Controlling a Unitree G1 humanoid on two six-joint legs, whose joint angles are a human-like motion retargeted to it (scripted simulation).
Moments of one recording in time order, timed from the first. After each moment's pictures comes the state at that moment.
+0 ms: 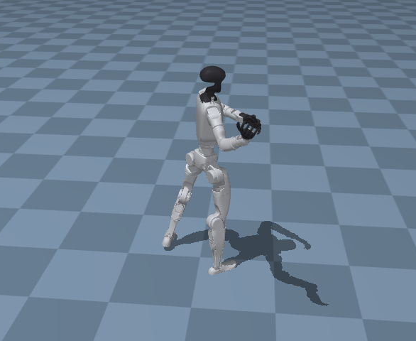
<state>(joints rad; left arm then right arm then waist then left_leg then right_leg) -0.55 0.45 -0.86 -0.11 -0.58 -0.04 -0.05 -0.21 -1.10 -0.87 0.28 0.77 -0.51 -0.79 -0.41 0.10 -0.05 0.14 0.32 0.74 0.41 -0.24 -0.04 0.05 -0.28 -0.10 -0.01 -0.24 0.23</state>
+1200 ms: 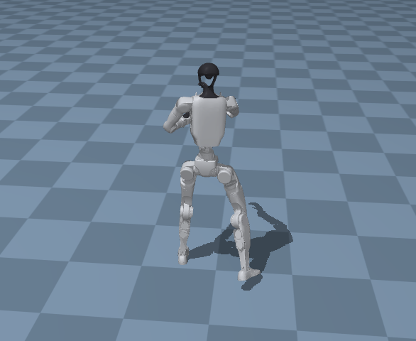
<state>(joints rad) -0.53 0.43 -0.74 0.04 -0.49 -0.12 0.36 -1.04 -0.54 0.58 0.45 -0.02 -0.04 -0.45 0.43 0.07 0.17 -0.08 0.13 0.18 0.22 -0.17 -0.15 0.13 -0.42 -0.33 0.40 -0.11 0.03</state>
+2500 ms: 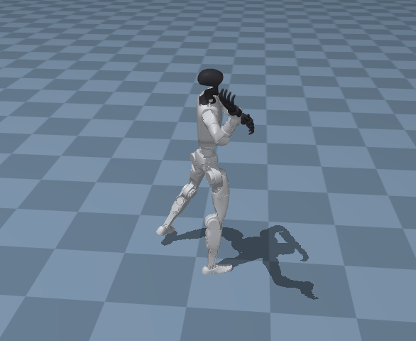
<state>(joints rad) -0.73 0.35 -0.98 -0.26 -0.73 0.00 0.08 -0.61 -1.49 -0.57 0.15 0.59 -0.39 -0.95 -0.39 0.14 -0.04 0.07 0.37 0.44 0.58 -0.12 -0.07 0.07 -0.27 -0.21 0.03 -0.22 0.15</state>
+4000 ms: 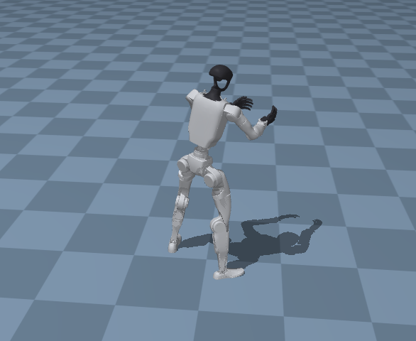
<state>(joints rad) -0.90 0.35 -0.73 0.30 -0.55 -0.11 0.34 -0.71 -0.69 0.42 0.36 0.81 -0.19 -0.35 0.16 0.06 0.14 -0.07 0.26 0.59 0.27 -0.15 -0.19 -0.01 -0.40 -0.51 0.06 -0.14 0.13</state>
